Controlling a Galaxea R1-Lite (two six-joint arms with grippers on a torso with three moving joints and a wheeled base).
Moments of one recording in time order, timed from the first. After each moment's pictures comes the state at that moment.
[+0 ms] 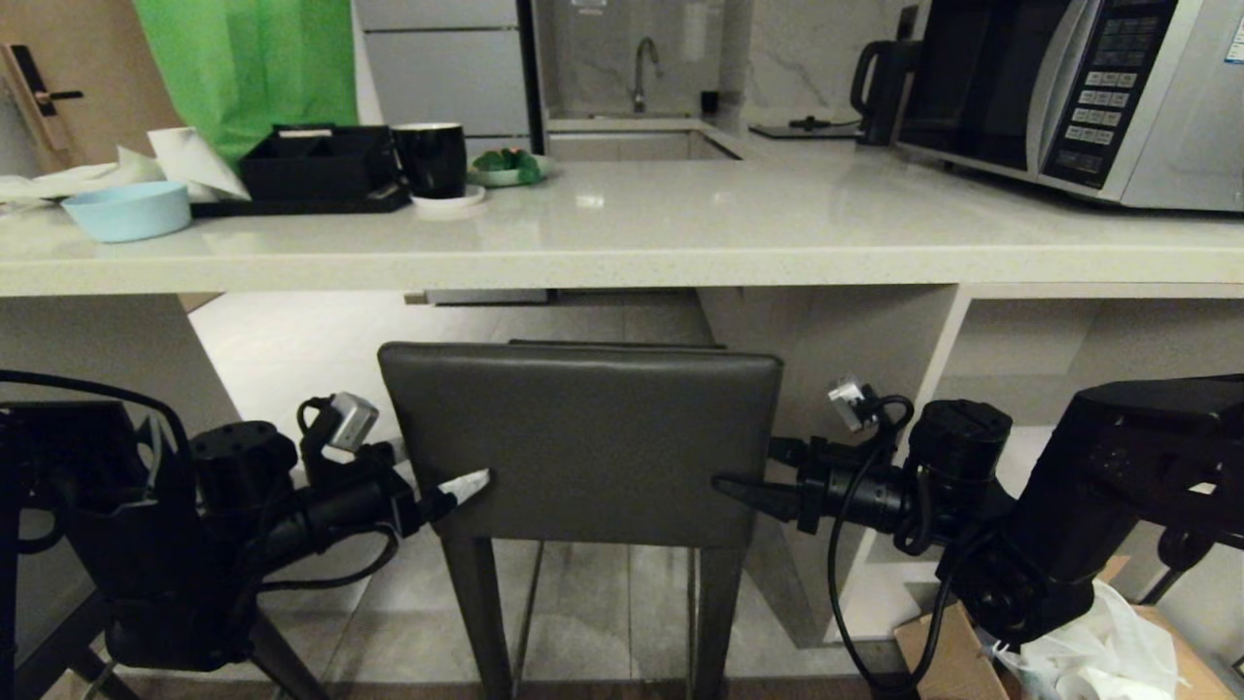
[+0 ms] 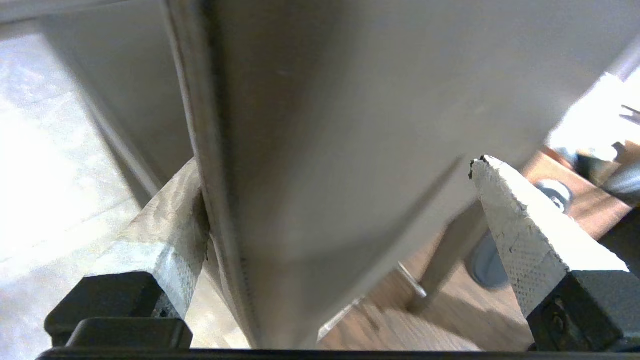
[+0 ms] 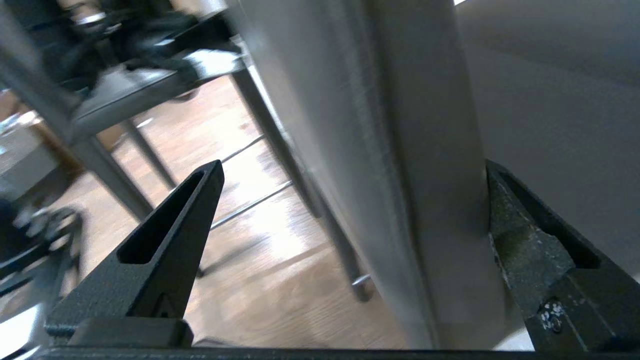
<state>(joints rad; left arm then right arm) -0.05 2.18 -0.51 -1.52 -0.78 0.03 0.31 2.23 -0.69 -1.52 0.88 0.22</state>
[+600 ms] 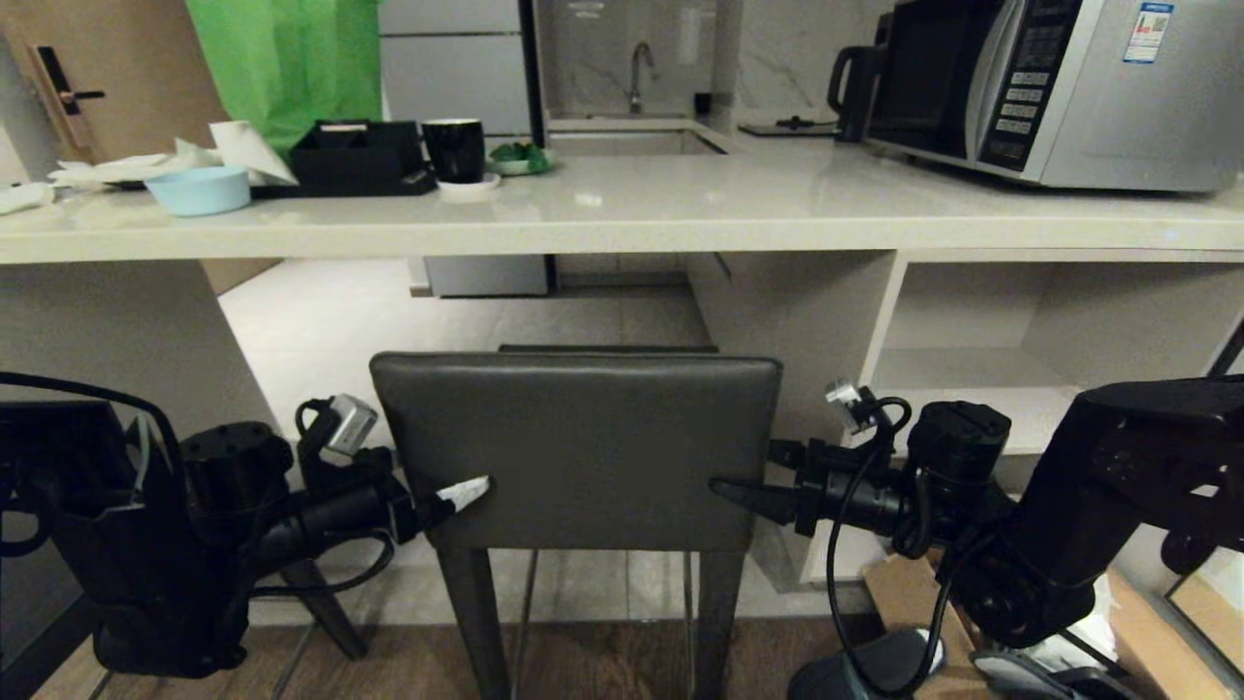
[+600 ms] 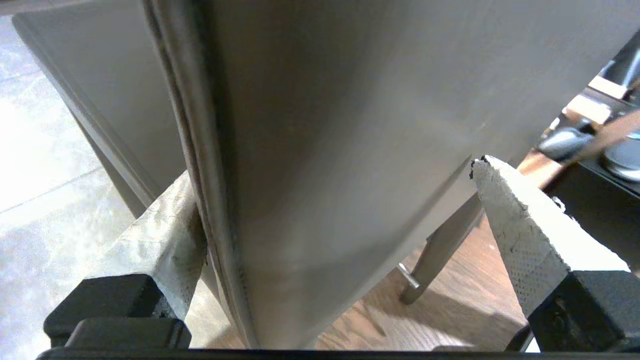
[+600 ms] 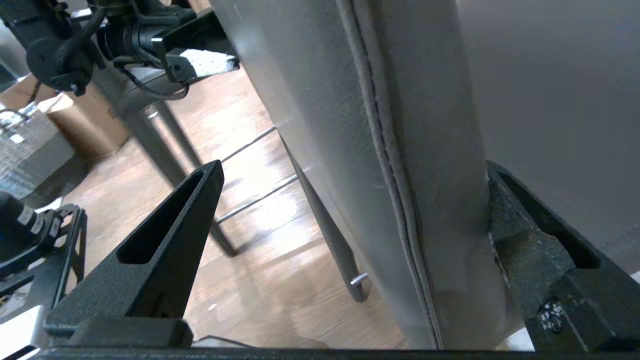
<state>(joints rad) -0.05 2.16 -0.50 -1.52 -0.78 0.03 0.33 2.22 -0.68 -1.52 0.87 0.22</state>
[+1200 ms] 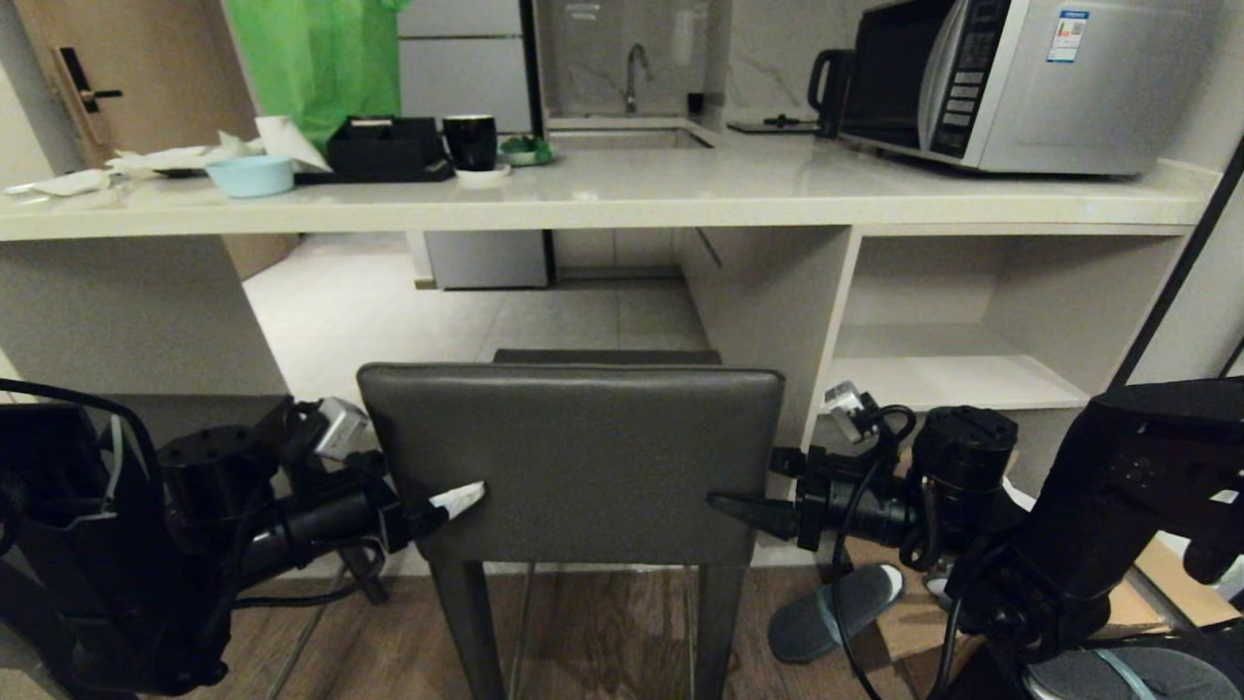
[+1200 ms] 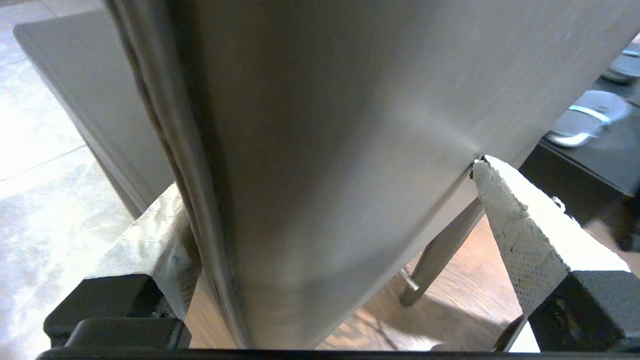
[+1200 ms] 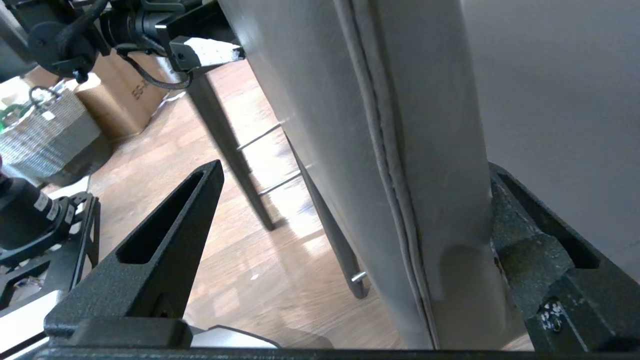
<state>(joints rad) -0.05 2.11 -0.44 -1.52 -0.78 0.03 0.35 2.19 -0.63 -1.52 0.87 0.20</state>
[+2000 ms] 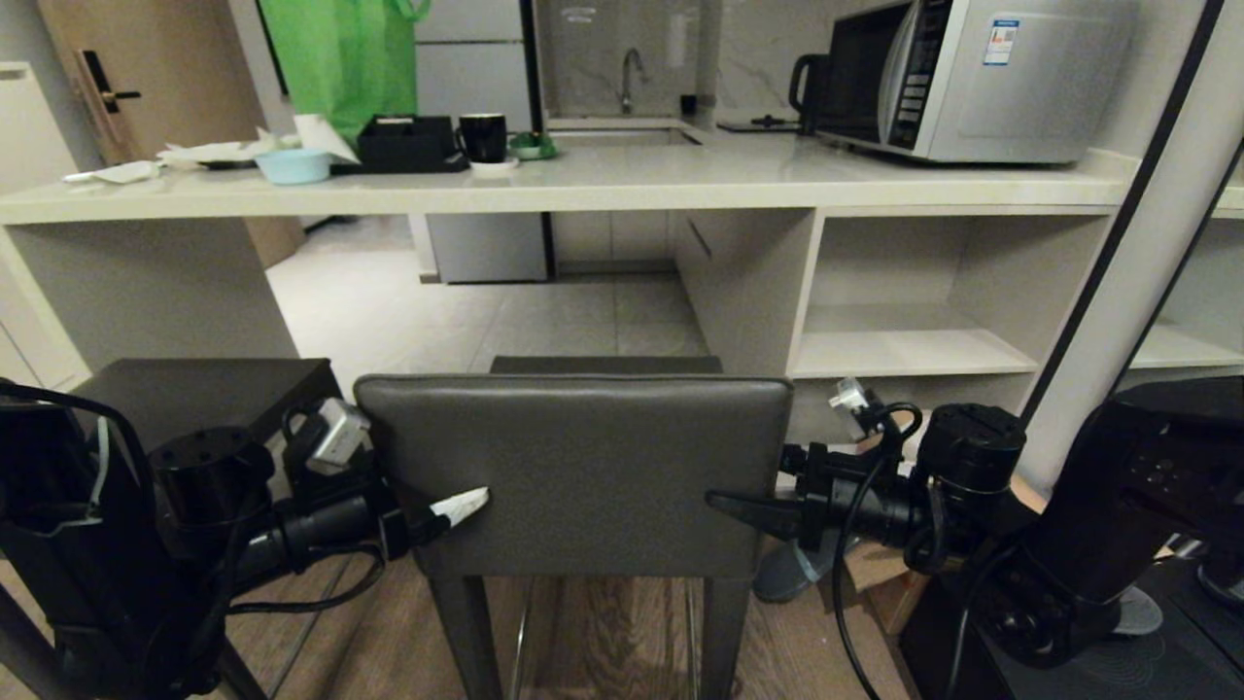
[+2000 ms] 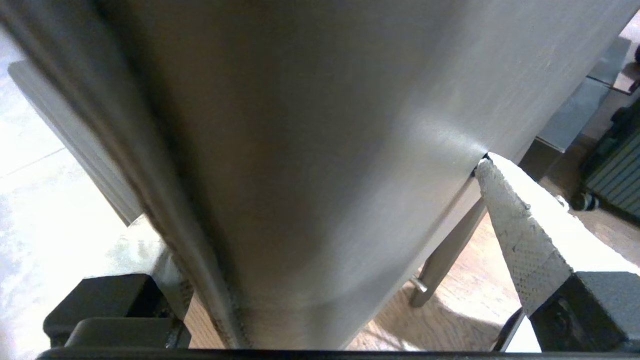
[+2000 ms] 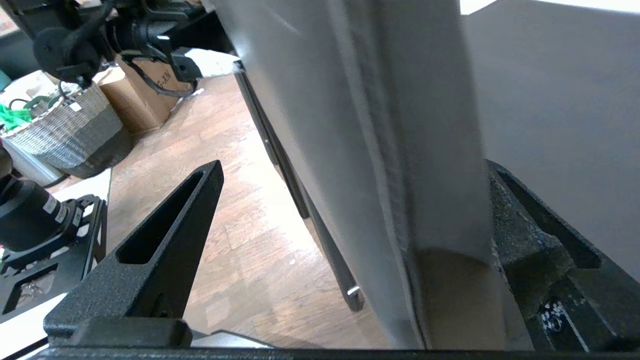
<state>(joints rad) -0.05 2.08 -0.42 -1.52 -0.77 0.08 0.35 2.16 -0.61 -1.52 0.85 0.19</state>
